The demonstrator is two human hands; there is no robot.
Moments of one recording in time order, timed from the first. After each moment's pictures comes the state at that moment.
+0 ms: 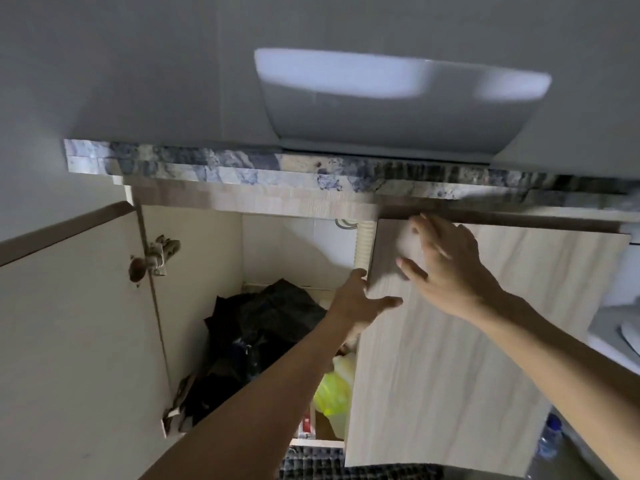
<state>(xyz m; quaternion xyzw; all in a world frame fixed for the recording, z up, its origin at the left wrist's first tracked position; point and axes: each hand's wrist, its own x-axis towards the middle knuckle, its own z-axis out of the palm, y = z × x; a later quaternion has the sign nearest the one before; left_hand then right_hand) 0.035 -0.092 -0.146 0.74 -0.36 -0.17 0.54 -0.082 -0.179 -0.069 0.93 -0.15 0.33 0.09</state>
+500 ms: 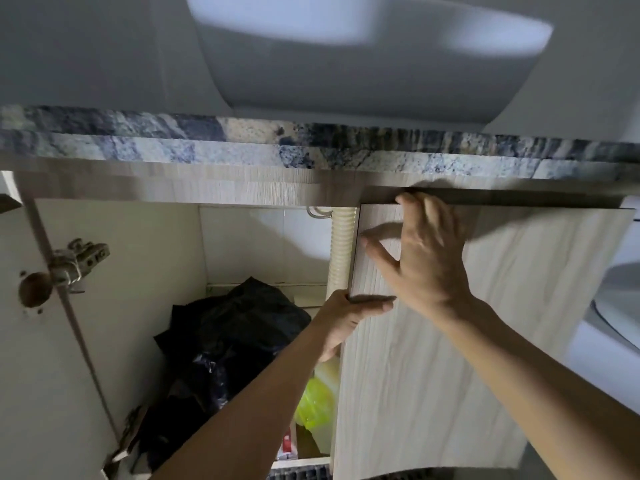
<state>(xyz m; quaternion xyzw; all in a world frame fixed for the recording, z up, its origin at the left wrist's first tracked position) 0.080 -0.136 -0.194 0.60 -0.39 -0.34 0.61 -0.033 -0.196 -0.096 0.86 -0.24 0.45 0.08</state>
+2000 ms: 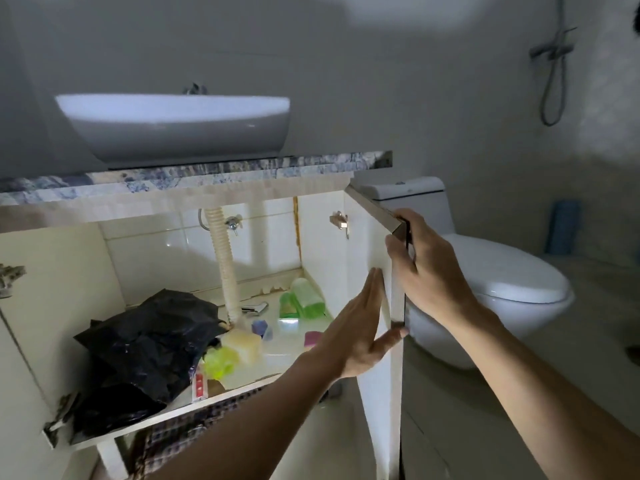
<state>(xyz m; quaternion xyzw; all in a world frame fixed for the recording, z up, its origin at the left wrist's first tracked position) -0.285 -0.114 -0.186 0.60 -0.74 0.01 0.30 -0.412 -0.161 -0.105 0.81 -0.21 0.54 -0.12</state>
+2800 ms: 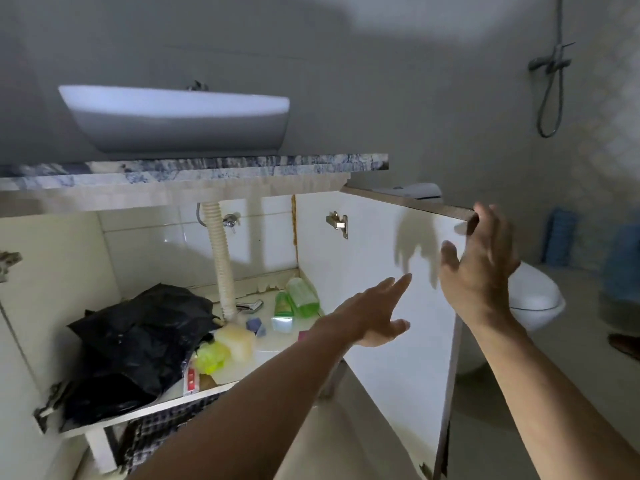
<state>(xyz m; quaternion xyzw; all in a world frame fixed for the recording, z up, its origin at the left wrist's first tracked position) -0.314 -0.141 -0.159 0.68 -0.72 -0.03 0.13 -0.457 -0.186 -0.119 0.69 -0.43 0.58 -0.03</state>
